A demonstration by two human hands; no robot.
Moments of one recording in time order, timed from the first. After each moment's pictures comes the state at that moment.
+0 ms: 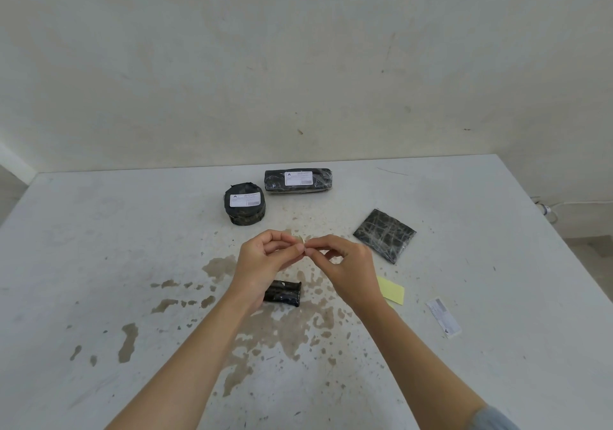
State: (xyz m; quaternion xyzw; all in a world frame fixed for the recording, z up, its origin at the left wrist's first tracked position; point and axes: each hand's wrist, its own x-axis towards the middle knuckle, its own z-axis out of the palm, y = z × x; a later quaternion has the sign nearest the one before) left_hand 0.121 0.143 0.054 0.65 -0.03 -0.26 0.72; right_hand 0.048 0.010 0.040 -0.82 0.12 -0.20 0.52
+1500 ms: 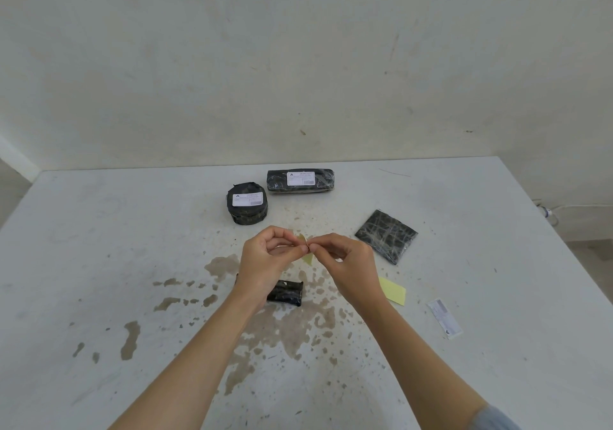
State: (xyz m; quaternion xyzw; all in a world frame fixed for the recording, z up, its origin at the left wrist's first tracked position) left_hand 0.120 0.143 0.056 0.70 -0.06 -0.21 0.68; right_hand 0.049 0.011 0.044 -0.79 0.15 -0.16 0.57
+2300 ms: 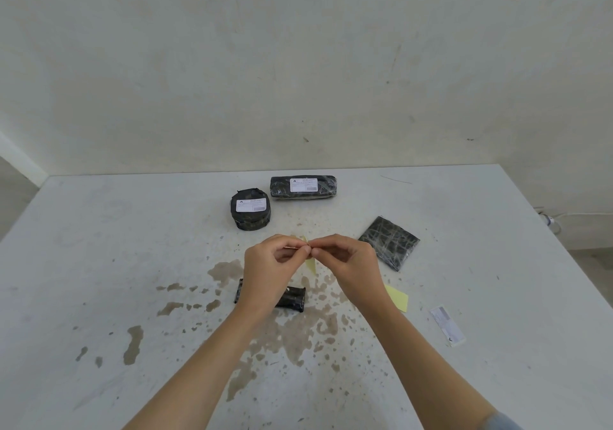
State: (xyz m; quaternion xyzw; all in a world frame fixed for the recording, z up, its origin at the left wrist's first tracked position) left_hand 0.111 0.144 0.063 0.78 -0.16 -0.08 0.60; right_hand 0.052 0.010 0.054 -0.75 0.13 -0.14 0.63
